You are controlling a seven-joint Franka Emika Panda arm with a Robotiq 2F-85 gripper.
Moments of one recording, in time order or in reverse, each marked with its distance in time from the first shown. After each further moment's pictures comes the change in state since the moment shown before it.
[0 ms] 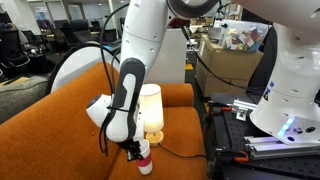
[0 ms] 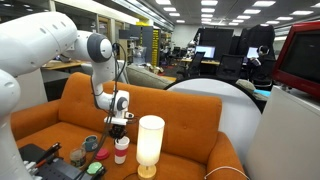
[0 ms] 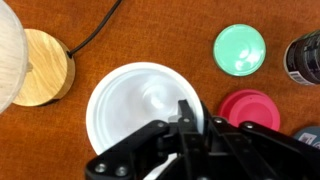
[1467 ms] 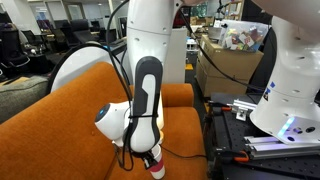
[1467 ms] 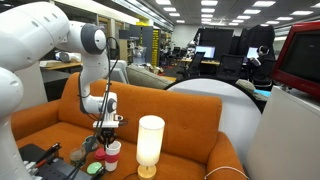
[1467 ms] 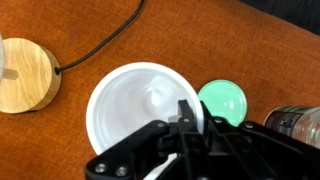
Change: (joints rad) arm 0.063 -0.094 0.010 -0.229 -0.135 0.083 -0.029
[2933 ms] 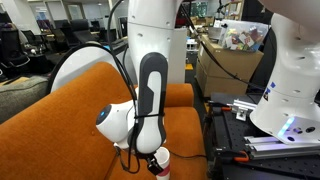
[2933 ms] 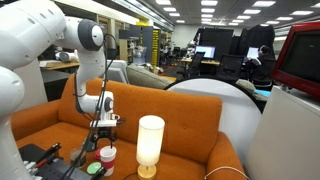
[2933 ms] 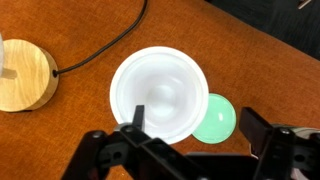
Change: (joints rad) arm 0.025 -0.045 0.000 -0.063 -0.030 -0.002 -0.015
